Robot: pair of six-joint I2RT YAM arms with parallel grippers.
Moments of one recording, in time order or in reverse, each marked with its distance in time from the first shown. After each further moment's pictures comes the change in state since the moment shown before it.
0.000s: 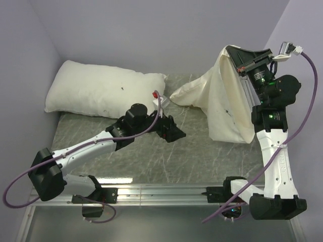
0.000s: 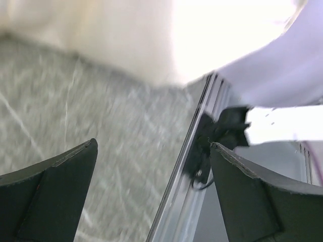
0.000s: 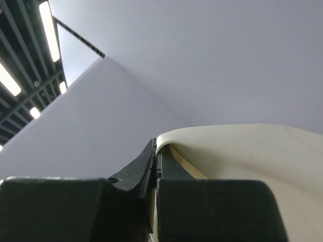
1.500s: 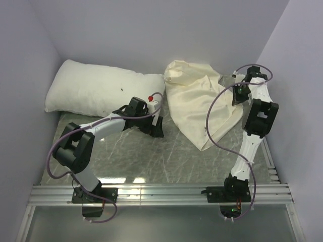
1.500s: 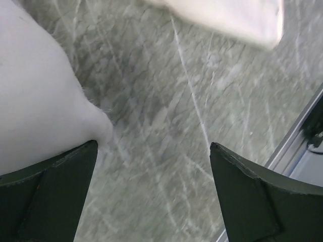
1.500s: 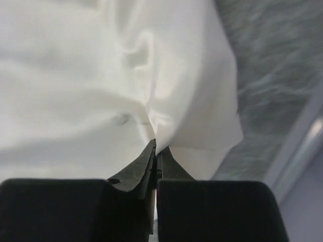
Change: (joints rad) left arm 0.304 0.340 0.090 -0.389 0.086 0.333; right arm -0.247 1.294 0.781 -1.196 0.227 -1.571
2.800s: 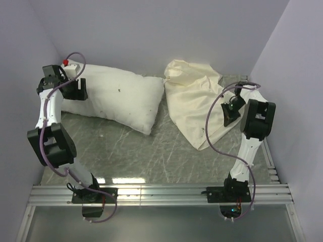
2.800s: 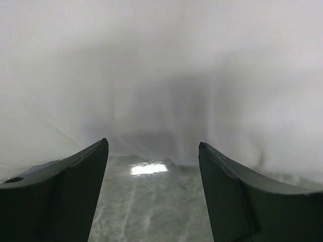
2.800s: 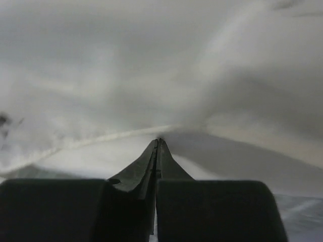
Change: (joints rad) left arm 0.872 0.075 0.511 -0.389 -0.189 0.461; right arm 0.071 -0.130 -0.355 -0.141 -0.019 -0.052
